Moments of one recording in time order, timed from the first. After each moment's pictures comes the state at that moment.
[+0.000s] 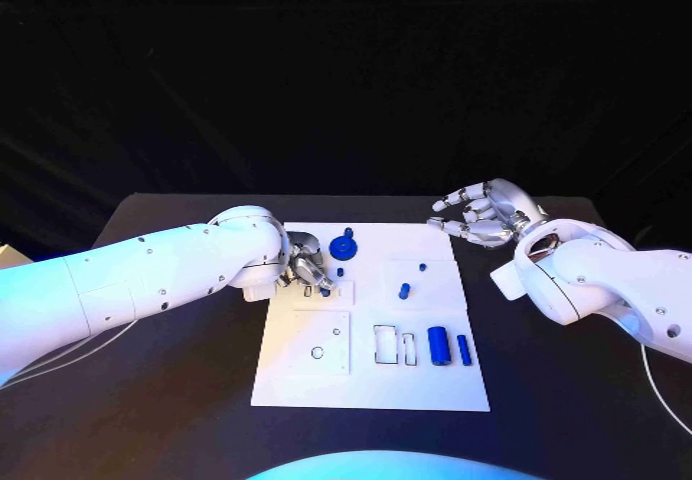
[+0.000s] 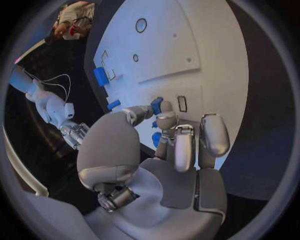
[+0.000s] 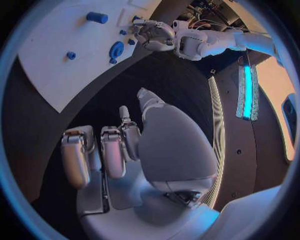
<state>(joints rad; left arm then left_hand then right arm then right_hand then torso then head) 1.22 -0.67 -0.05 1.36 -1.07 0.20 -0.51 1.10 -0.20 0.69 0.21 0.35 0.95 0.04 0.73 0.73 1.33 -0.04 1.10 0.84 1.47 -0.08 1.54 1.31 0.10 1.33 0.03 1.40 1.14 1.27 -0.91 -0.12 1.65 -0.78 -0.59 -0.06 1.41 -0.17 0.17 0.29 0.25 0.88 0.17 0.22 0.32 1.42 0.08 1.40 1.31 1.47 0.00 1.57 1.31 0.01 1.47 0.11 1.57 1.31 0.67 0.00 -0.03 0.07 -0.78</state>
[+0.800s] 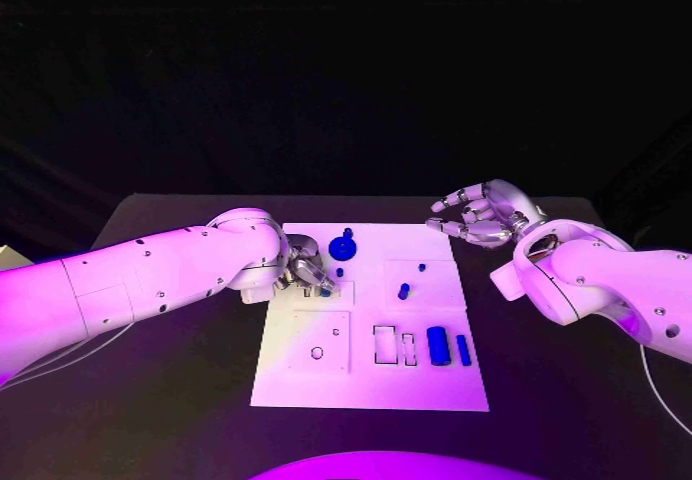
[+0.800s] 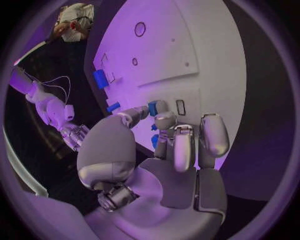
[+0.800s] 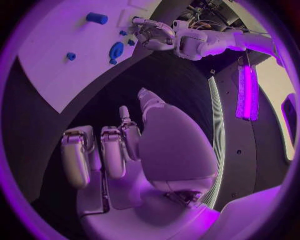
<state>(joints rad) 1.22 -0.68 -0.06 1.37 -1.07 0.21 -0.51 0.94 -0.22 0.57 0.18 0.32 0.97 0.01 0.72 0.73 1.34 -0.04 1.10 0.86 1.47 -0.09 1.54 1.31 0.10 1.33 0.02 1.40 1.14 1.27 -0.91 -0.12 1.65 -0.78 -0.58 -0.06 1.40 -0.17 0.17 0.29 0.25 0.88 0.17 0.22 0.32 1.42 0.08 1.40 1.31 1.47 0.00 1.57 1.31 0.01 1.47 0.11 1.57 1.31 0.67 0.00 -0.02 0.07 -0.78</state>
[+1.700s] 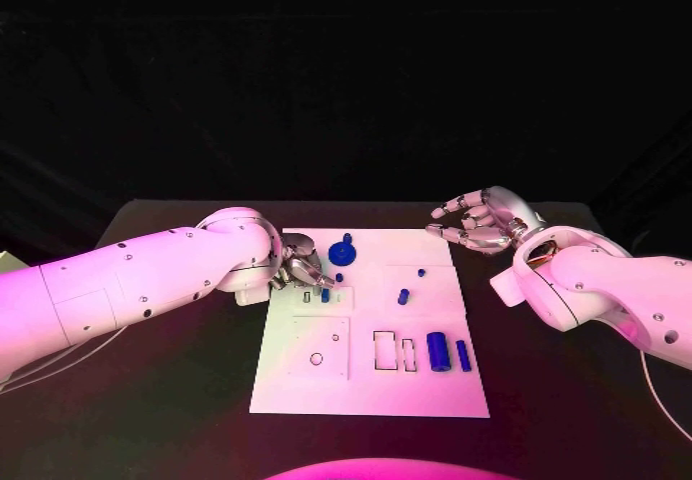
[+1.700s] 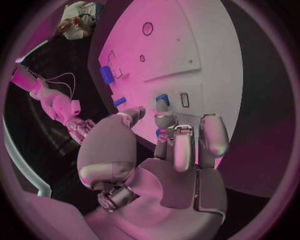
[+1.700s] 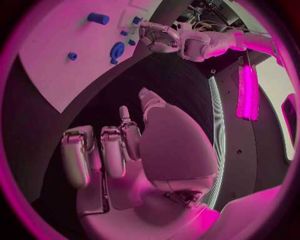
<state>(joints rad) 1.22 -0.72 -0.01 1.42 -1.07 0.21 -0.51 0.95 -0.21 0.46 0.26 0.31 0.97 0.02 0.71 0.73 1.32 -0.04 1.09 0.83 1.47 -0.09 1.54 1.31 0.10 1.33 0.02 1.40 1.14 1.27 -0.91 -0.12 1.65 -0.78 -0.58 -0.06 1.39 -0.17 0.17 0.29 0.24 0.88 0.17 0.22 0.32 1.42 0.08 1.39 1.31 1.47 0.00 1.56 1.31 0.01 1.47 0.11 1.57 1.31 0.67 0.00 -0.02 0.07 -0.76</state>
